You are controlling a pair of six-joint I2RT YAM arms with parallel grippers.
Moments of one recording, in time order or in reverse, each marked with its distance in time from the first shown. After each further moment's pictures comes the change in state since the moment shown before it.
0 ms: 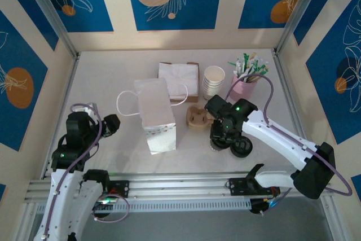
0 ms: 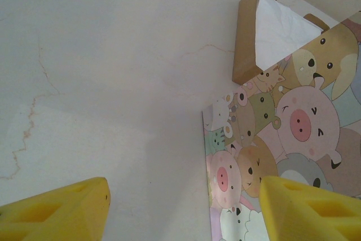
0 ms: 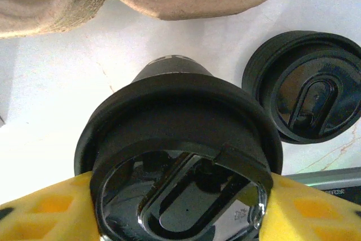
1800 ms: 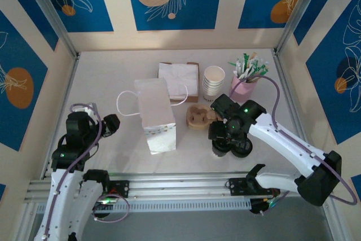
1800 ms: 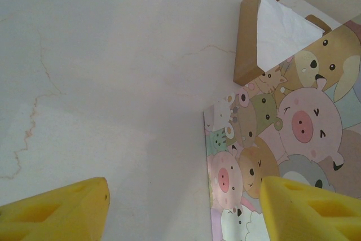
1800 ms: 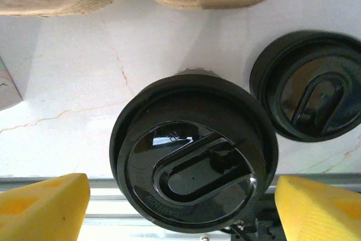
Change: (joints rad) left arm 0.006 0.001 -0.001 0.000 0.000 0.000; right arm -0.029 -0.085 -0.006 -0.002 -0.050 -0.123
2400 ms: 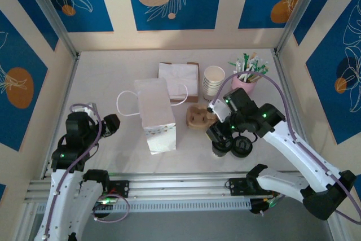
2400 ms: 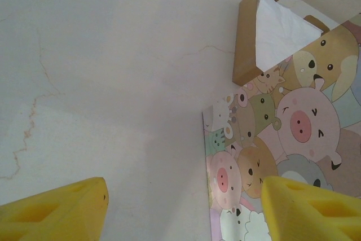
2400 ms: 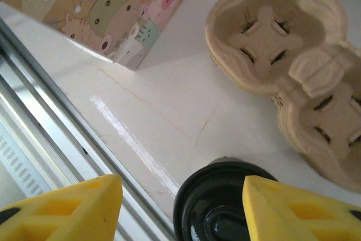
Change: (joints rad) left arm 0.001 -0.003 0.000 0.000 0.006 0.000; right arm -0.085 -0.120 0.024 0.179 -0.288 -0.896
